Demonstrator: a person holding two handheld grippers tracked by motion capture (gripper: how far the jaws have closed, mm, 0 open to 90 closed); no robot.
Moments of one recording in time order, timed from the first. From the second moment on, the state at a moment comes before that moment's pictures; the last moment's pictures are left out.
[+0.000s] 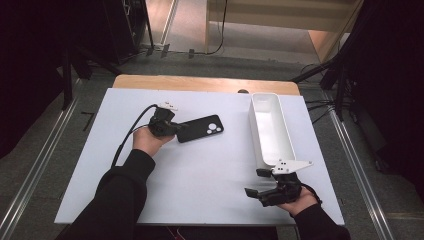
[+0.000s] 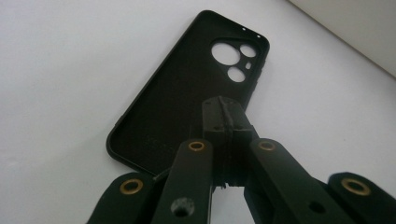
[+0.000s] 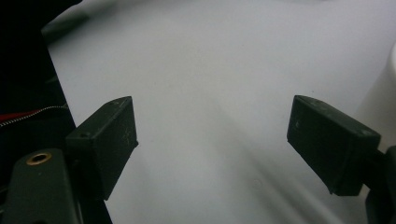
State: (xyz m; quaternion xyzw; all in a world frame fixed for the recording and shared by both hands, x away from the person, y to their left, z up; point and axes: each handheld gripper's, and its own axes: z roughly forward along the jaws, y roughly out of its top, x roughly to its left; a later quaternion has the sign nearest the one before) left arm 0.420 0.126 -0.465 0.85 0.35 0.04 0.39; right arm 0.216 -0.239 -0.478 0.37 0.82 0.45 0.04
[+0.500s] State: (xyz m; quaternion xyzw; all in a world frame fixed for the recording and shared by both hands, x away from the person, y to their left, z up) left arm 0.416 0.132 -0.496 0.86 0.36 0.04 0.36; right arm 0.215 -0.238 -0.479 0.37 0.82 0.44 0.04
